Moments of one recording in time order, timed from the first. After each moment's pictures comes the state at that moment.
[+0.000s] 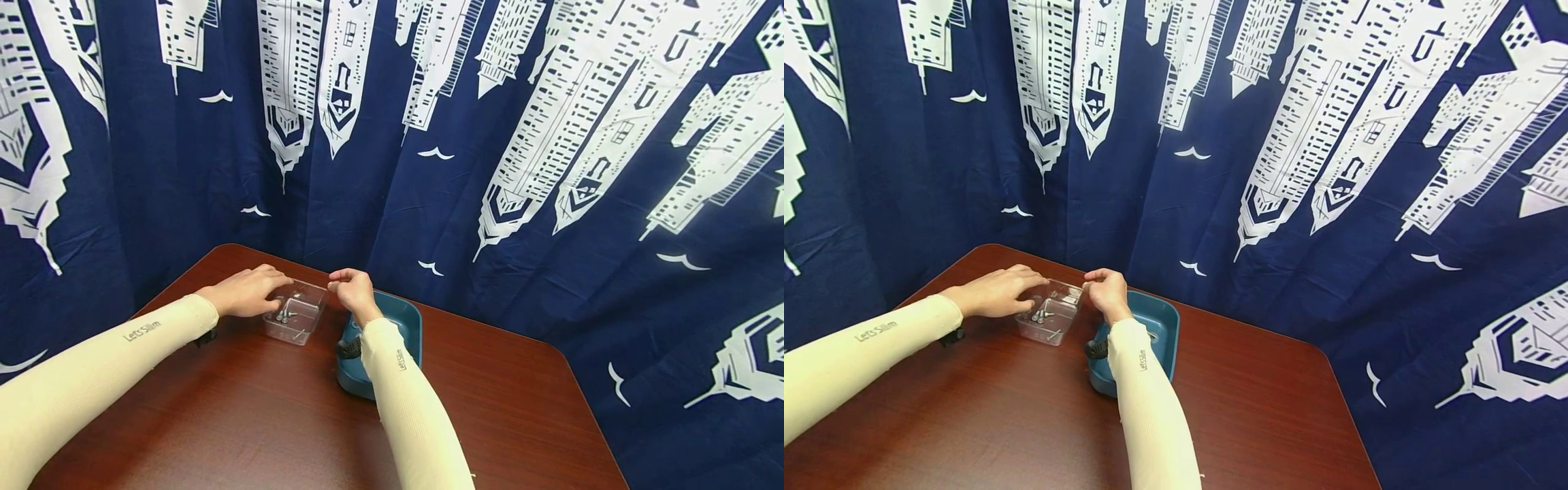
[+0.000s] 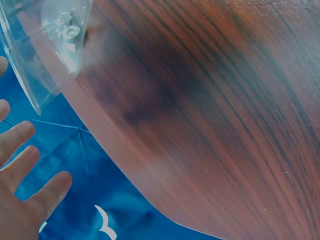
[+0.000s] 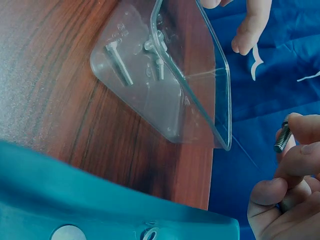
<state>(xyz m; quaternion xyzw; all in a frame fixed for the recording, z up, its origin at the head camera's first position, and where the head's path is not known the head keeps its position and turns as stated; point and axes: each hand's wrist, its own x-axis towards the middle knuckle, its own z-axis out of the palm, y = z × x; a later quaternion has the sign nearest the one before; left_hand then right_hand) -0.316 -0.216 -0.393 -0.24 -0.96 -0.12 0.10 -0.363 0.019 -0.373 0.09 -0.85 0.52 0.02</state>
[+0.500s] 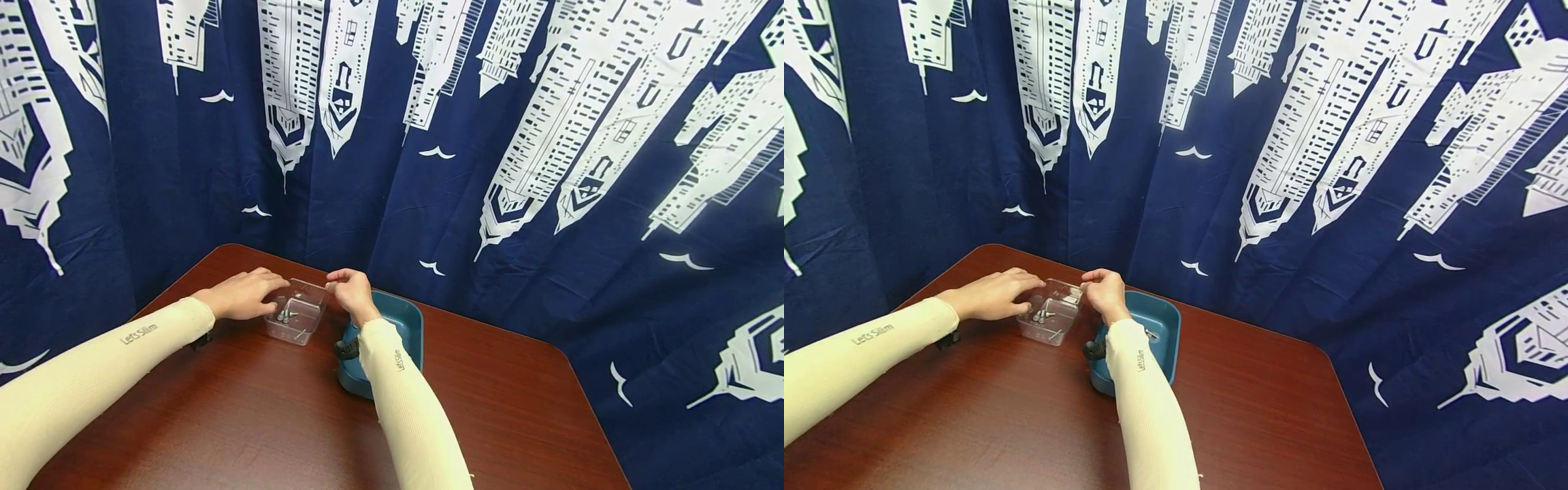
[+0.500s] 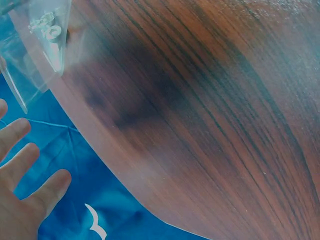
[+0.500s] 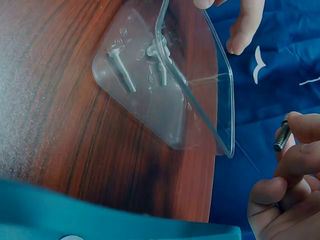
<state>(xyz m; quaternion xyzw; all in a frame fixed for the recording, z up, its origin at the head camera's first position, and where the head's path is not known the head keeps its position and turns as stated) -0.313 -0.222 -0.400 -0.23 -0.96 -0.12 0.08 -0.361 0.015 -0.373 0.11 -0.85 0.52 0.01</state>
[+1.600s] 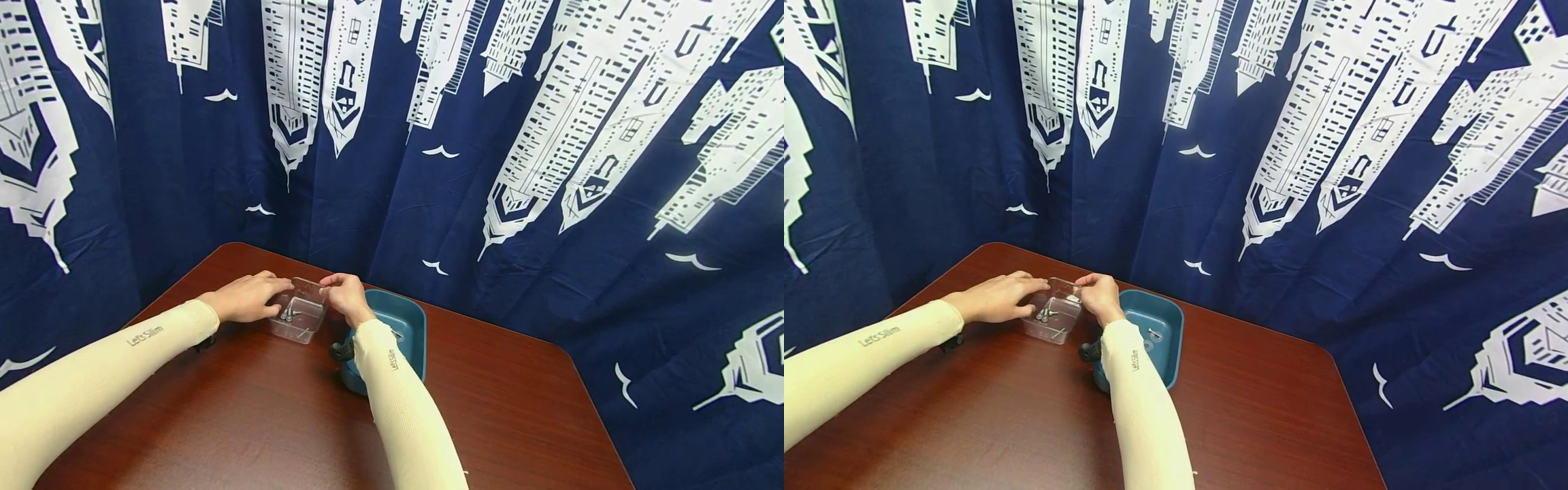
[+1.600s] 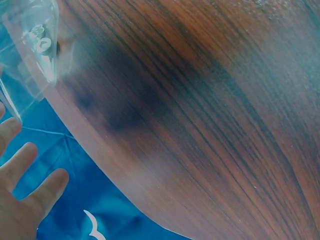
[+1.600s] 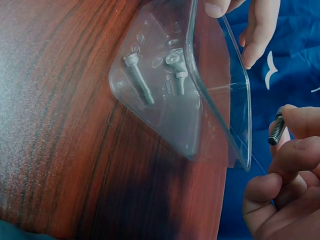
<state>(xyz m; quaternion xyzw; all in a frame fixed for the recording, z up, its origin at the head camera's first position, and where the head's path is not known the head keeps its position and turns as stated) -0.311 -0.219 -0.405 -0.22 -0.96 -0.14 0.07 -0.360 0.002 -0.385 0.12 -0.86 0.50 -0.02</state>
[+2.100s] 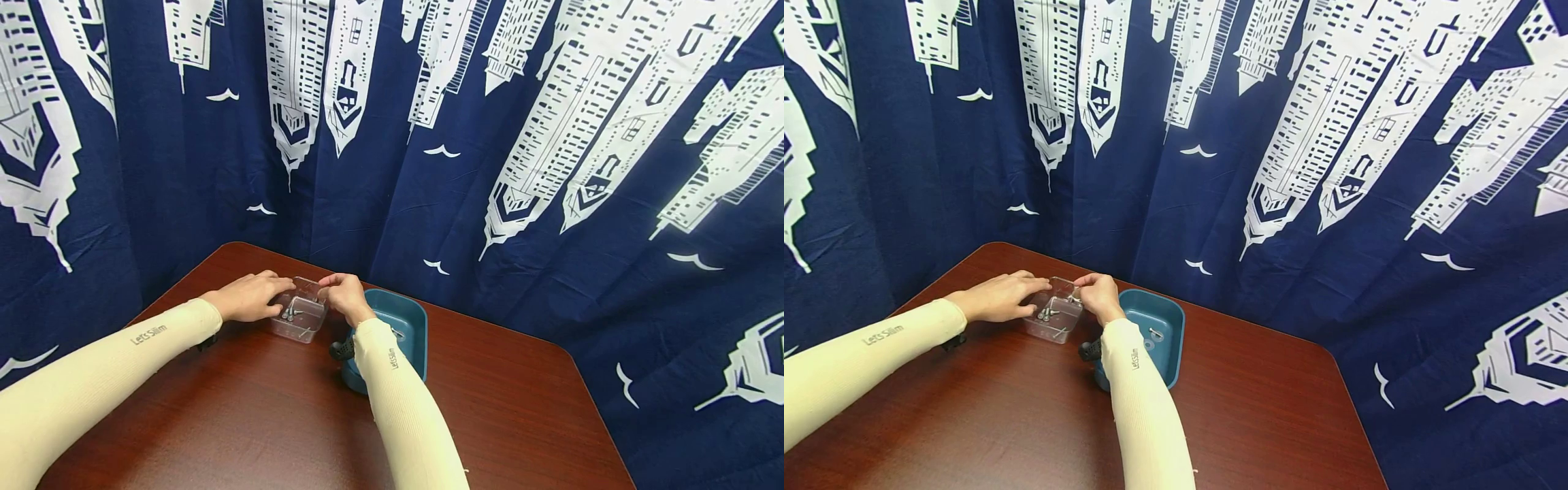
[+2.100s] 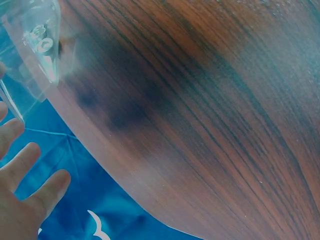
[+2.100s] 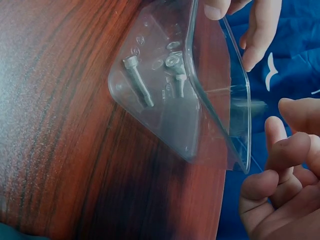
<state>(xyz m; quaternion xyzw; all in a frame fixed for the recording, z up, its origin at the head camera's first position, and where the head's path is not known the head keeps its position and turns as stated) -0.310 -0.217 -0.402 -0.22 -0.97 -0.12 0.06 -0.361 -0.002 -0.387 0.10 -0.85 0.52 -0.05</state>
